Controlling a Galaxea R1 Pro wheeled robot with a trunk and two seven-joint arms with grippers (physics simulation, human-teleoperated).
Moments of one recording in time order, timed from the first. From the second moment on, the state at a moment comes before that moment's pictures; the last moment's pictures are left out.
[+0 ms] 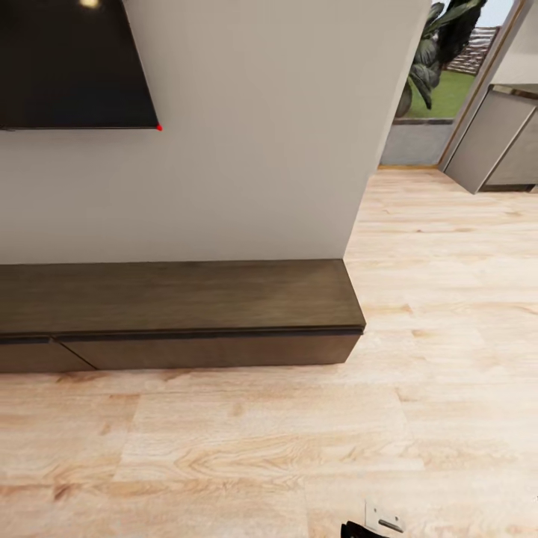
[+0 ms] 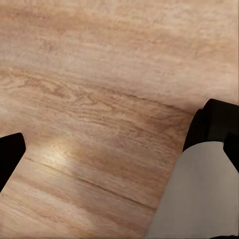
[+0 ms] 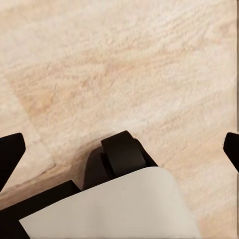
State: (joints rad) left arm -0.42 0.12 -0.50 -0.08 0.69 0.10 0.28; right arm -0.51 0.09 0.40 -0.05 -0.68 -0.03 -0.40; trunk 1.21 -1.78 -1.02
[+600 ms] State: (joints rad) left arm -0.41 0.12 -0.50 -0.05 0.69 0.10 0.18; right arm -0.50 0.09 0.40 -0.02 -0.68 -0.04 -0.40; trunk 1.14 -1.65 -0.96
